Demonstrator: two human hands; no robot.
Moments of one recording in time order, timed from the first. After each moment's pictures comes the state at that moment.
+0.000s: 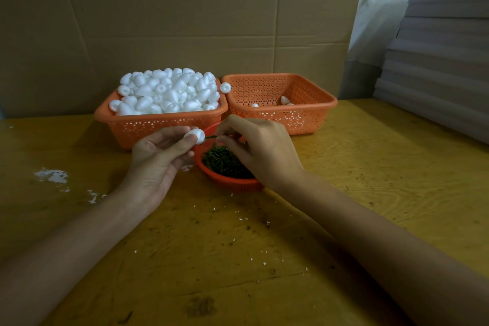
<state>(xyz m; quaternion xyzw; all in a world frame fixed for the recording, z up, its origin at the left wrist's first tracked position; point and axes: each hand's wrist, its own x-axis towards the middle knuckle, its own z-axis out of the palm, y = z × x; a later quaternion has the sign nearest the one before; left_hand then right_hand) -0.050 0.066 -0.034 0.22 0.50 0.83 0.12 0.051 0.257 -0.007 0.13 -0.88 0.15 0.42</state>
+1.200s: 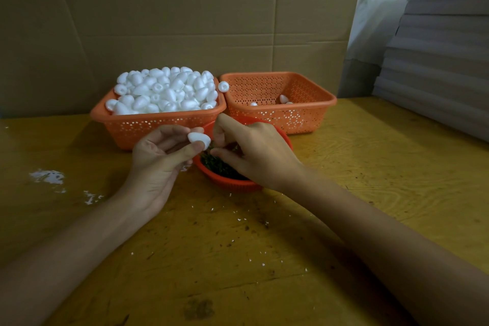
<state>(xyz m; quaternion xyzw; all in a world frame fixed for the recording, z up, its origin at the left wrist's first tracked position) -0.042 0.071 -0.037 0.26 0.51 0.81 0.09 0.051 0.256 -0.001 0.18 -0.91 0.14 0.35</state>
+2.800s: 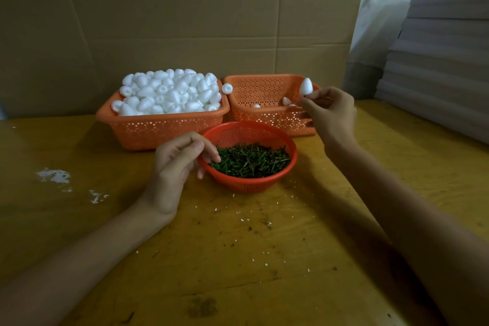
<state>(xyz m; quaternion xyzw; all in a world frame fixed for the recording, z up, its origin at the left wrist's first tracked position) -0.016 0.077 -0.034 0.40 0.55 0.73 0.04 0.055 0.352 0.015 -0.21 -0.72 0.49 0.44</state>
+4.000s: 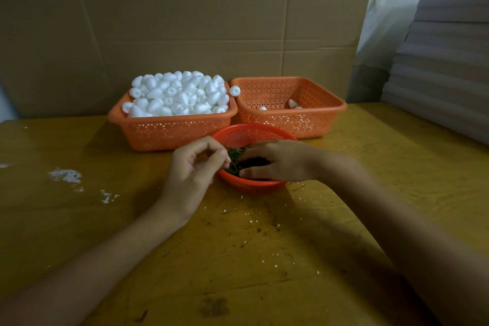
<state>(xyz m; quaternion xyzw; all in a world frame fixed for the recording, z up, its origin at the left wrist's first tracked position) -0.009 0.079 -0.035 0.41 0.64 0.65 -0.06 0.053 0.279 0.021 0.05 -0.99 0.10 -0.06</state>
